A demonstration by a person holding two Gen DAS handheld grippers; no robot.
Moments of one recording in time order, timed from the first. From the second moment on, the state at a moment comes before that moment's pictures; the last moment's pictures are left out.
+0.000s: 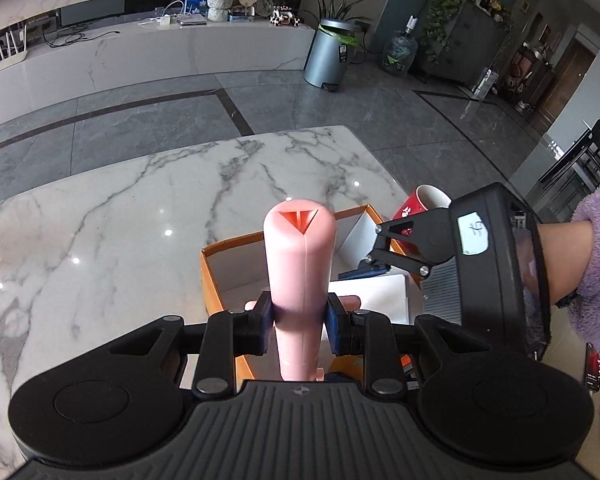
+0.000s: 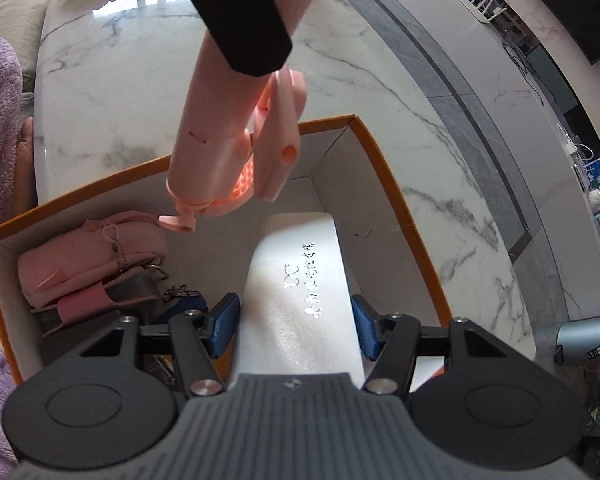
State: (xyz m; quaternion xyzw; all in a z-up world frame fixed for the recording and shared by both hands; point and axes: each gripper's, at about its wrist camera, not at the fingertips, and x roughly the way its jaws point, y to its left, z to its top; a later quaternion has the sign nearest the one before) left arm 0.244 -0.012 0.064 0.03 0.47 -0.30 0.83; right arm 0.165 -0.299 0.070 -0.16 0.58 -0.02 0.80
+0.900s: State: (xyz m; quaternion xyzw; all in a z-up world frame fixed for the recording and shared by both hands) left arm 0.283 -0.041 0.005 0.05 0.51 -0.30 0.80; right arm 0.188 -0.325 -0.001 -0.28 0.54 0.05 0.79
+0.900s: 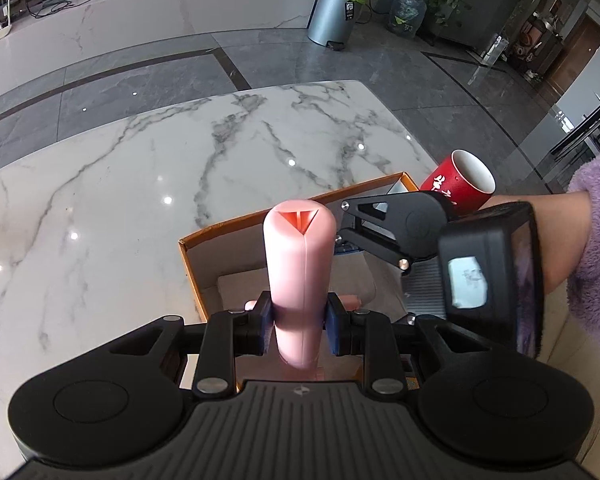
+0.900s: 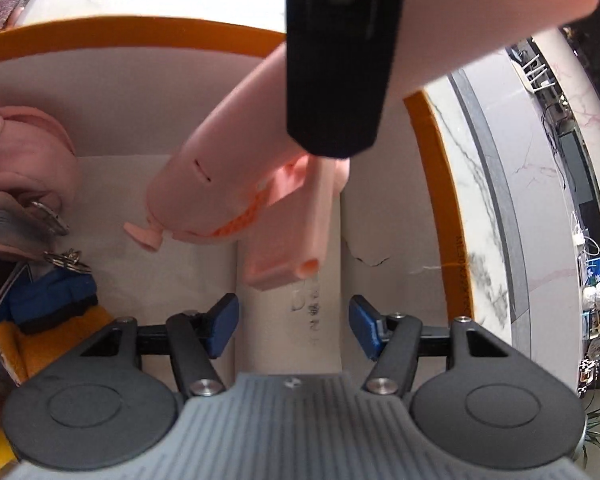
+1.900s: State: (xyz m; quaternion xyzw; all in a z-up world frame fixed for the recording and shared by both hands) left arm 0.274 -0.019 -0.022 -0.16 0.52 -0.31 0.78; right arm 0.121 -0.356 0.085 0.06 0.47 -0.07 0.88
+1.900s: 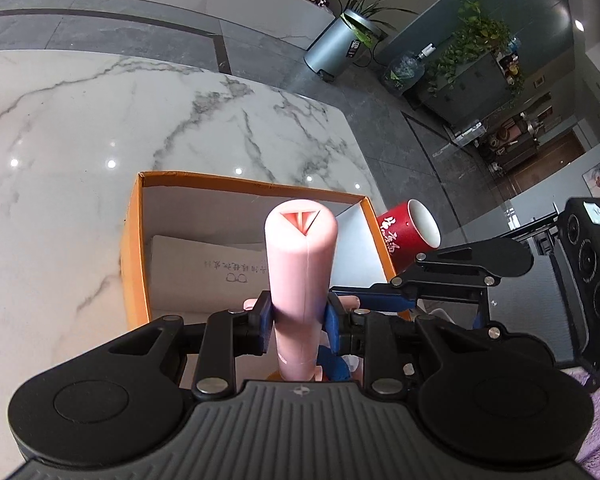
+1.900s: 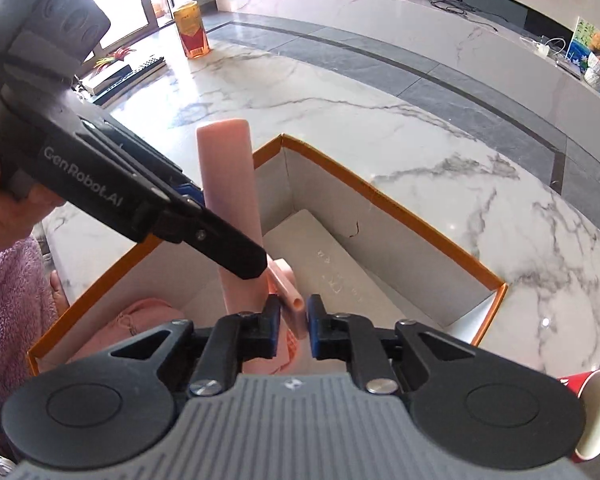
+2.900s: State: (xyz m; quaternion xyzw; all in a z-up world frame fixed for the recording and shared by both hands) left arm 0.255 0.015 -0.009 -0.11 0.49 -0.27 0.82; right arm 0.131 -0.252 0.011 -0.44 0.46 0.02 0.77
